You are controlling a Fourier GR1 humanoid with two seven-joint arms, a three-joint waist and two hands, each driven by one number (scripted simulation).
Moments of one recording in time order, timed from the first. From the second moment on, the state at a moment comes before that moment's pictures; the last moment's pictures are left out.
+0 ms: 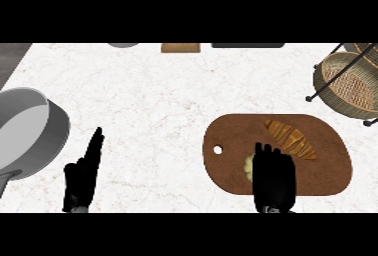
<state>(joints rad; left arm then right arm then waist) 0.08 0.21 -0.20 -1.43 0.07 0.31 0.01 -0.06 -0.15 0.55 -1.70 1.45 0.38 0.85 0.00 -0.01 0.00</state>
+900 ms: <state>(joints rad) 0.12 0.21 -0.15 -1.44 0.08 0.30 -0.03 0.03 -0.50 -0.06 -1.65 0.87 0.25 0.33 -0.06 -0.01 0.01</state>
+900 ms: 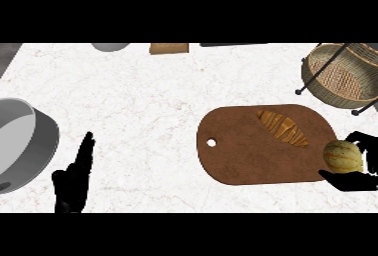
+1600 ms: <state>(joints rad) 0.09 0.19 -0.16 -1.43 0.05 0.30 -0.01 -0.08 -0.89 -0.79 -1.46 0.28 0.47 0.02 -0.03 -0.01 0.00</state>
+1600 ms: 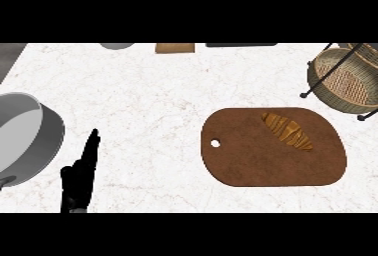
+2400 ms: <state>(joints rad) 0.04 0.17 -0.15 -1.39 0.03 0.25 -0.01 -0.44 -1.11 -0.64 -1.15 0.28 0.43 0.11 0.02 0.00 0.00</state>
